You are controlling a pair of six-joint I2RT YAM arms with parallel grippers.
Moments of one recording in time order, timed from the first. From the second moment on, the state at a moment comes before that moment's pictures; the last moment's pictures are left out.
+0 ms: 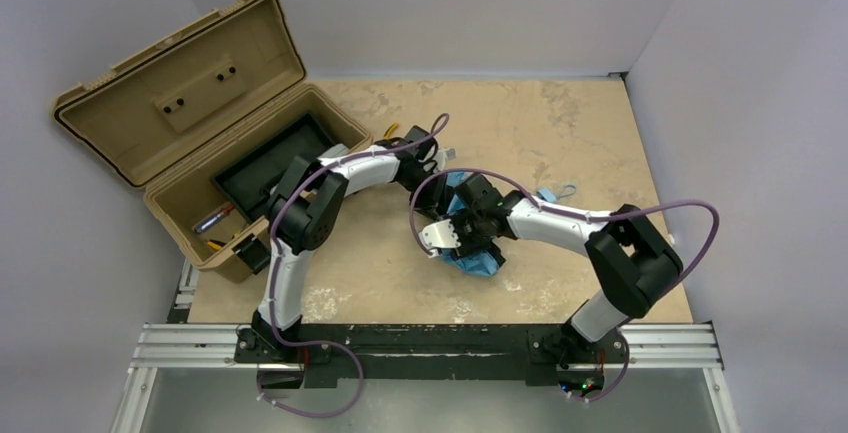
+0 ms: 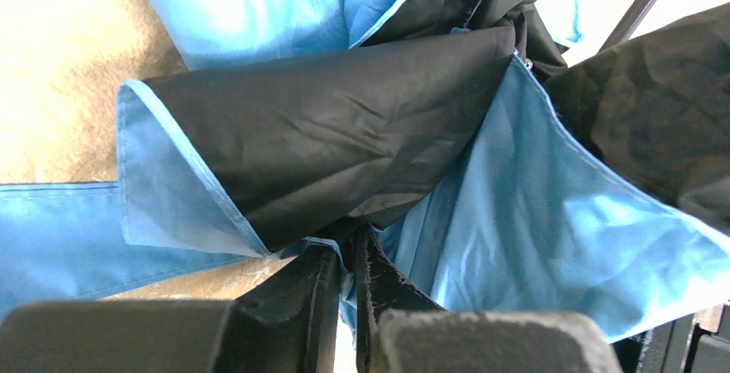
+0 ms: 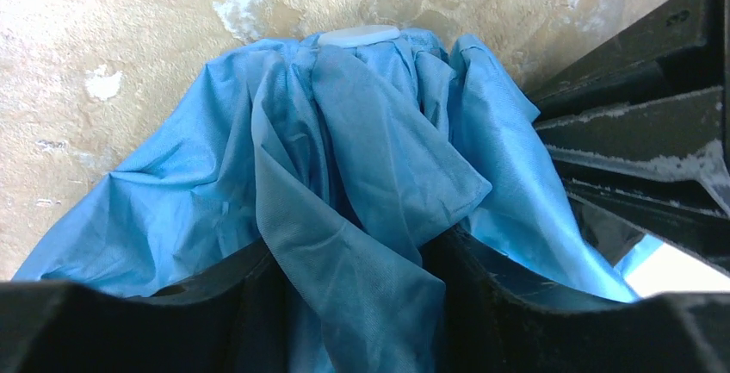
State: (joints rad) left arm -0.63 2.13 1.47 -0.52 0.60 -0.41; right arm 0.72 1.60 0.85 -0.38 -0.22 -1.23
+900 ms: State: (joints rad) left arm -0.51 1.78 1.52 -0.52 0.52 -0.49; right arm 0.63 1.75 1.02 -0.50 -0.39 -1.13
